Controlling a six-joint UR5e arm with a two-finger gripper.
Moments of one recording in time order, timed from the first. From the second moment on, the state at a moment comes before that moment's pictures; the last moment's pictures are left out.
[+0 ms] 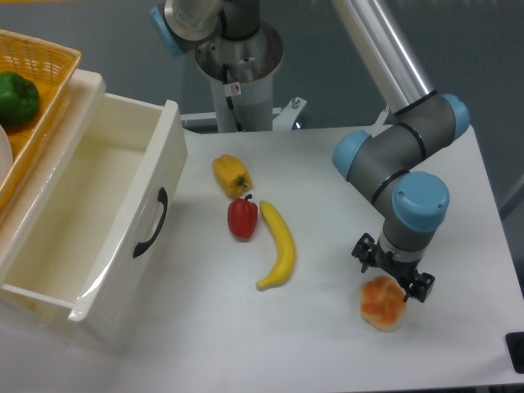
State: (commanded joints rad) arm 2.65 -2.24 -1.39 -1.00 1.53 1.32
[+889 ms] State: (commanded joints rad) arm 2.66 -2.25 -1.42 -1.00 1.53 1.32
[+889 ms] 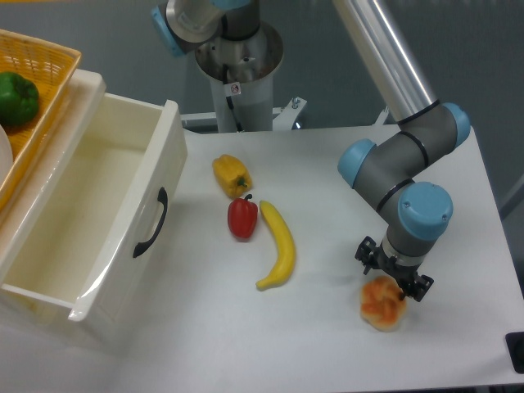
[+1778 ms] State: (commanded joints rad) arm 2.66 -2.23 -1.38 -1.02 1.52 1.30
